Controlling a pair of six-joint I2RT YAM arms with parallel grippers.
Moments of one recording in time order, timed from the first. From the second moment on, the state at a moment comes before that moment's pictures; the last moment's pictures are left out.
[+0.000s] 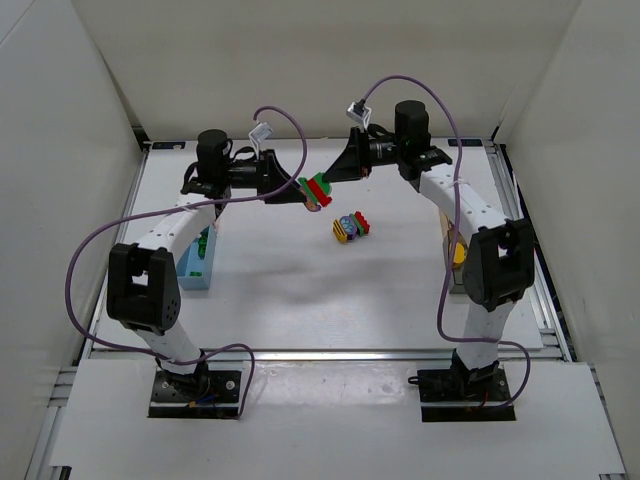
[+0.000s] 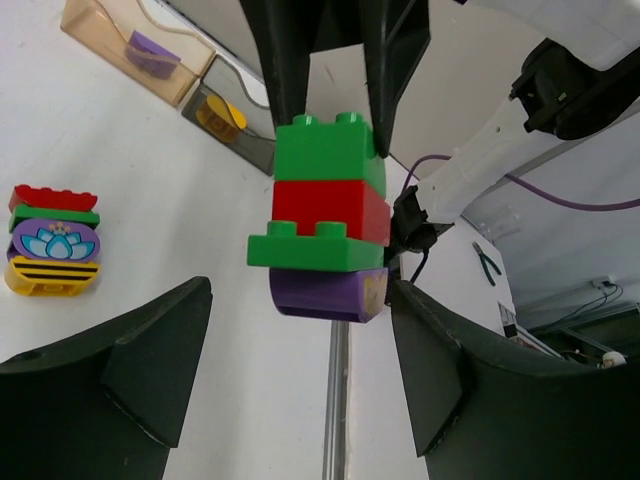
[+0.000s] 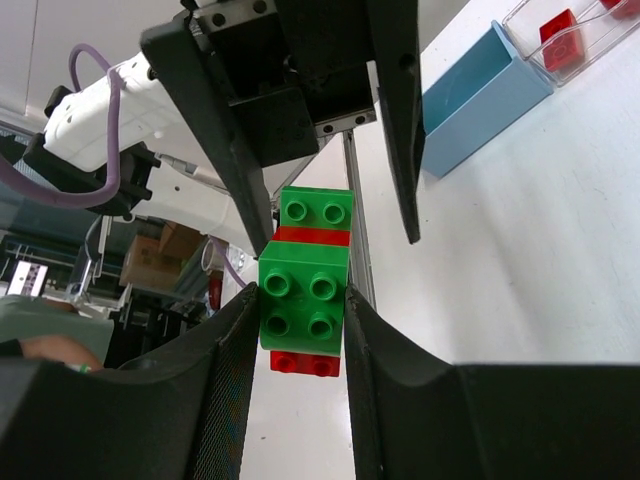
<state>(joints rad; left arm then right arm) -0.21 1.68 1.28 0.18 1.31 -0.47 0.38 1.88 1.66 -0.03 -1.28 0.71</state>
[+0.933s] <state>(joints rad) -0.21 1.68 1.25 0.33 1.36 -0.58 0.38 1.91 1.67 -0.01 -1.30 0.73</state>
